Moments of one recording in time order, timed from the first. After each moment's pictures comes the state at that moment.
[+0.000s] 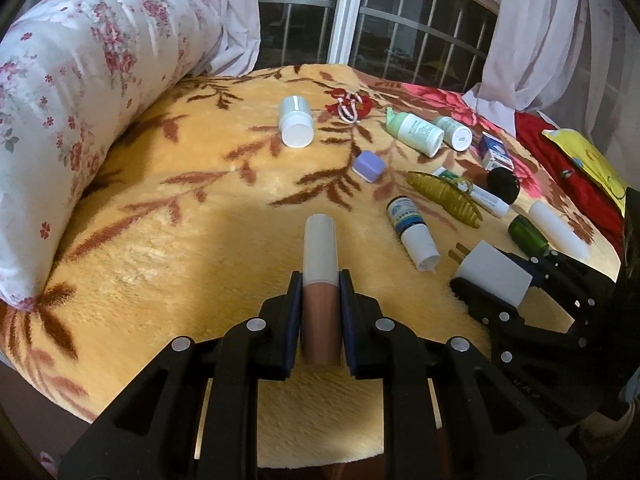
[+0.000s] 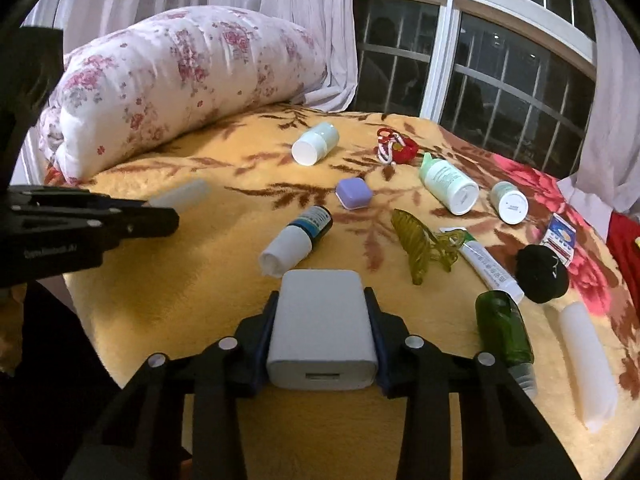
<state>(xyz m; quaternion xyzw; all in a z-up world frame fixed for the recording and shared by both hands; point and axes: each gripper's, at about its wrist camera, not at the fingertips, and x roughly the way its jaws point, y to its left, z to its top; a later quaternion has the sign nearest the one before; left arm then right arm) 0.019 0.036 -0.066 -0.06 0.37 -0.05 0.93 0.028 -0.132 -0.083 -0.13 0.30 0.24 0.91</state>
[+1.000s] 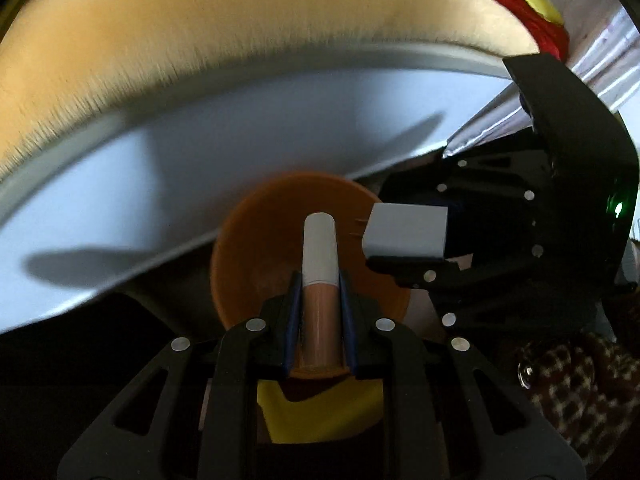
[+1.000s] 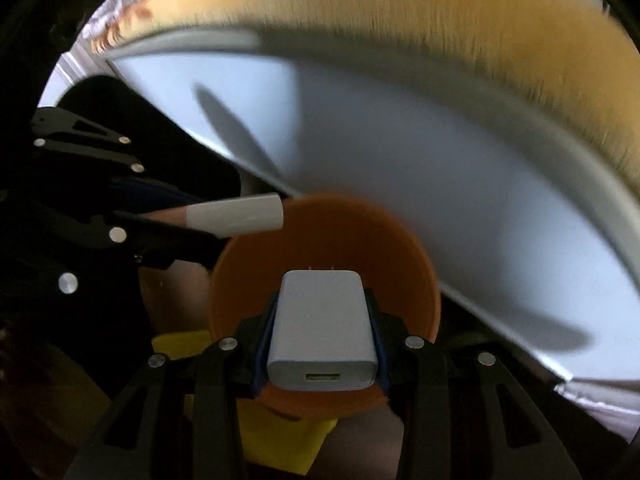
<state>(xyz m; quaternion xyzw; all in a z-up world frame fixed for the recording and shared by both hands) -0.085 -0.071 -0.173 0.02 0.60 -0.25 0.76 -0.097 -0.178 -0.195 -0.14 0.57 0.30 0.75</state>
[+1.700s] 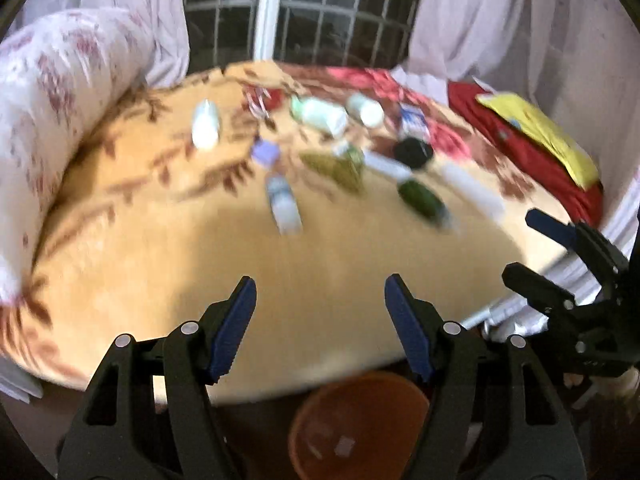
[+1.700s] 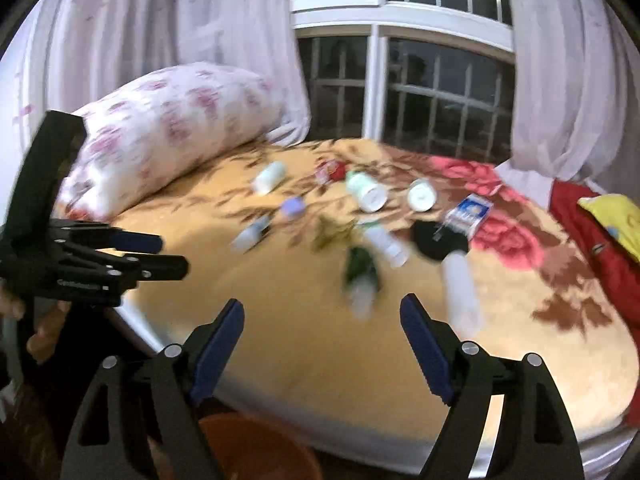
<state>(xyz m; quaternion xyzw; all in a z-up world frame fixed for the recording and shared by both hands) -0.005 -0.034 -0.035 -0.03 0.38 -0.12 0.92 -0.032 -0.232 -0.024 -0.07 0.28 0.20 0.94</state>
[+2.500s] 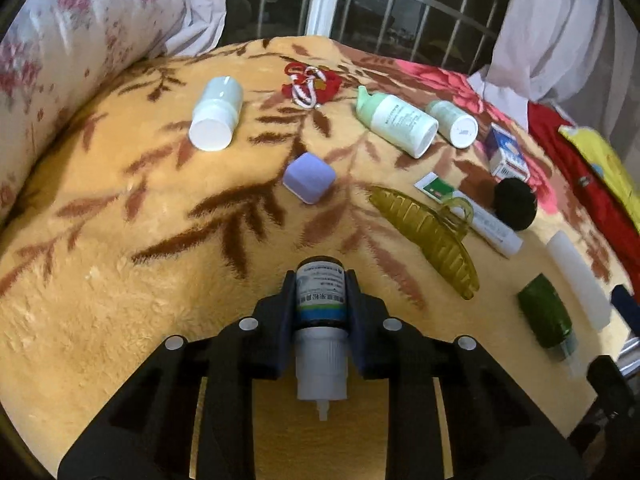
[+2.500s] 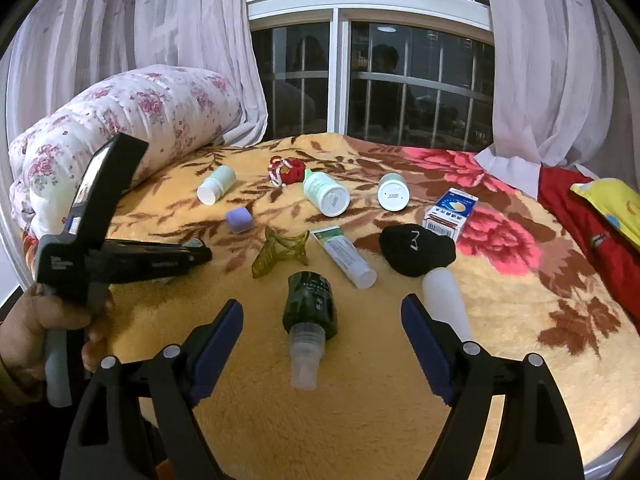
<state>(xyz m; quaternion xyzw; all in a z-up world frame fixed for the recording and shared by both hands) 0.108 -0.028 -0.087 -0.08 0.41 -0.05 0.91 0.027 -0.244 -0.048 -0.06 0.28 0.16 0.94</state>
